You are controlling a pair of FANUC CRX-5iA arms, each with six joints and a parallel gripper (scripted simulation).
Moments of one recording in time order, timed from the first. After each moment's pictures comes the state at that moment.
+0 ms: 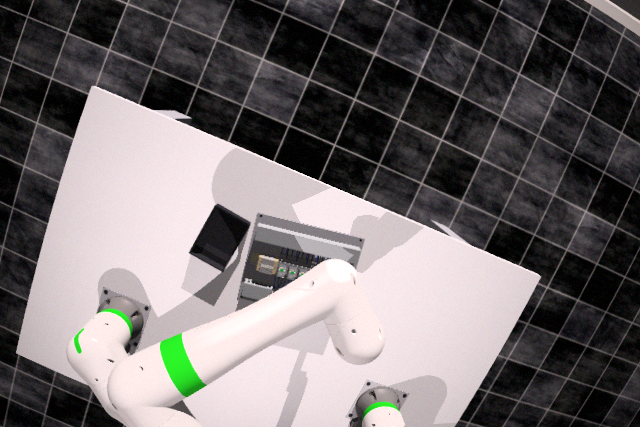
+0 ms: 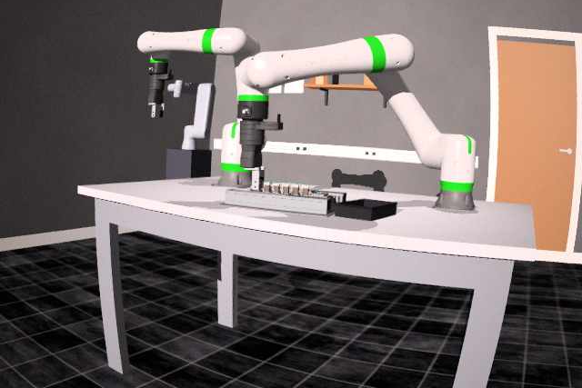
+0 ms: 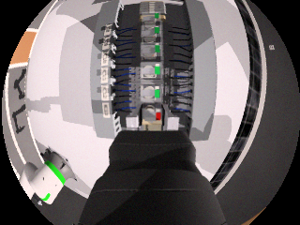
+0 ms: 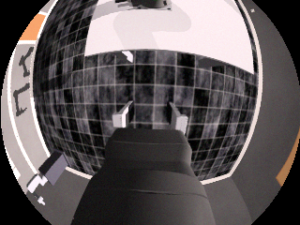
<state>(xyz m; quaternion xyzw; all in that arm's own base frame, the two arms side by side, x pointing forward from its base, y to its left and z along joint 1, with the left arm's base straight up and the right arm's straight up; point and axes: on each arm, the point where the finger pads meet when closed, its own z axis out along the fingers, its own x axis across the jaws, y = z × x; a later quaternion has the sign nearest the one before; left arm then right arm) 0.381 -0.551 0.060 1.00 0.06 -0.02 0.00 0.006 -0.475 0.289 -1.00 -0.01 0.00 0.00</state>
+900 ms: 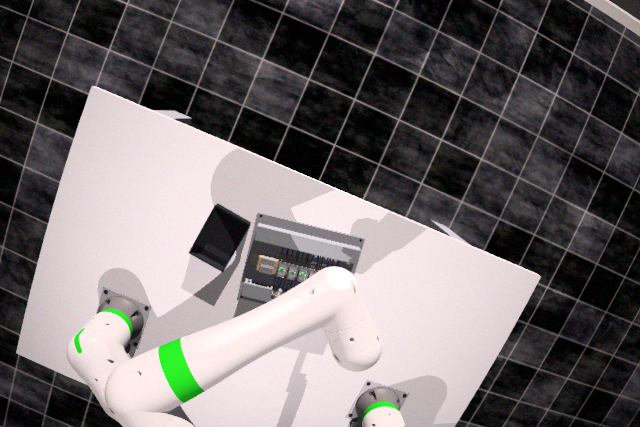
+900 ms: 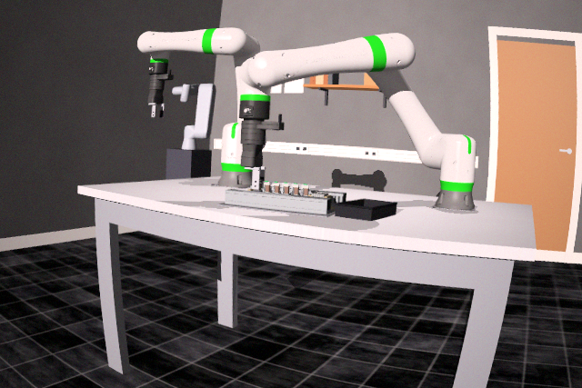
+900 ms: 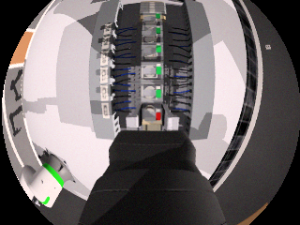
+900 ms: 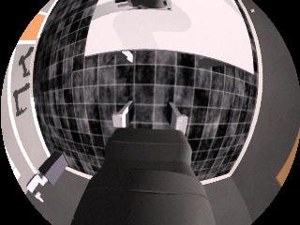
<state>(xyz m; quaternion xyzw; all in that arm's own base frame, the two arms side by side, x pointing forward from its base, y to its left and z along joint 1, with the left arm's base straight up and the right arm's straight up) 0.379 -0.551 0.061 1.00 0.06 0.00 0.00 0.006 -0.475 0.289 -1.00 -0.01 0.00 0.00</state>
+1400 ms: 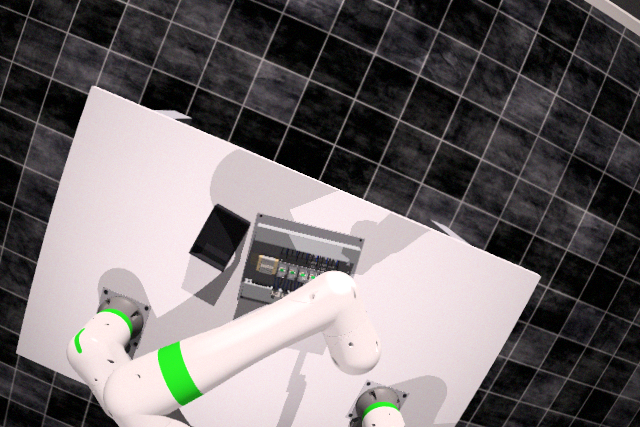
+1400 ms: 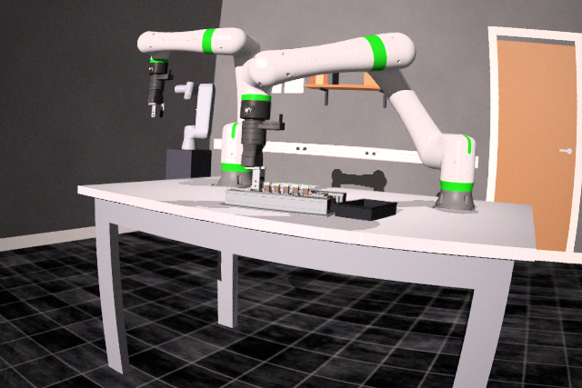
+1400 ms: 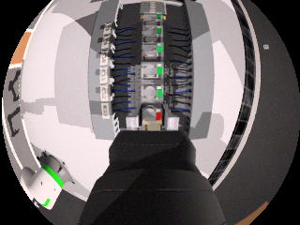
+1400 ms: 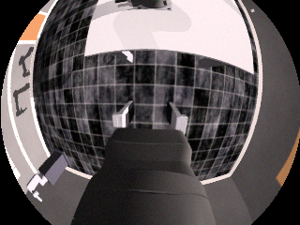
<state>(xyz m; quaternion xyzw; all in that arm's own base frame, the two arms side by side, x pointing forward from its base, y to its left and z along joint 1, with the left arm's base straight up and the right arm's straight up) 0.378 -0.552 0.061 1.00 0.06 0.01 0.00 0.006 -0.475 0.289 -1.00 -0.01 0.00 0.00</state>
